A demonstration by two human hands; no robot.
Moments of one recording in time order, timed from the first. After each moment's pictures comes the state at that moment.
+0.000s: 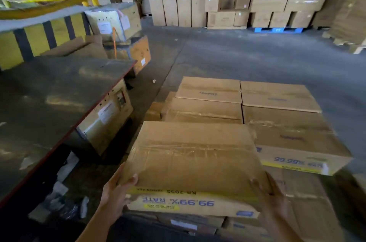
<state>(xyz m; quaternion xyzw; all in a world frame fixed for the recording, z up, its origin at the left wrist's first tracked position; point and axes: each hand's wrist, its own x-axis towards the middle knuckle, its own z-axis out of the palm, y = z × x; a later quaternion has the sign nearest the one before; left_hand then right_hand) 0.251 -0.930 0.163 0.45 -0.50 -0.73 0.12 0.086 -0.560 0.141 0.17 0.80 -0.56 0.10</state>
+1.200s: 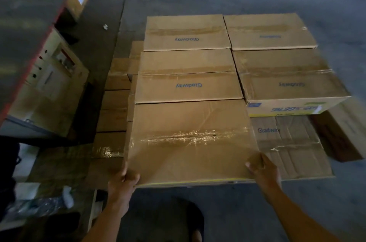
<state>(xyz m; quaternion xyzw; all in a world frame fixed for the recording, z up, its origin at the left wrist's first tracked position) 0.174 -0.990 0.012 0.49 -0.58 -0.65 -0.01 0.052 -0.596 0.026 0.26 0.87 -0.38 0.17</state>
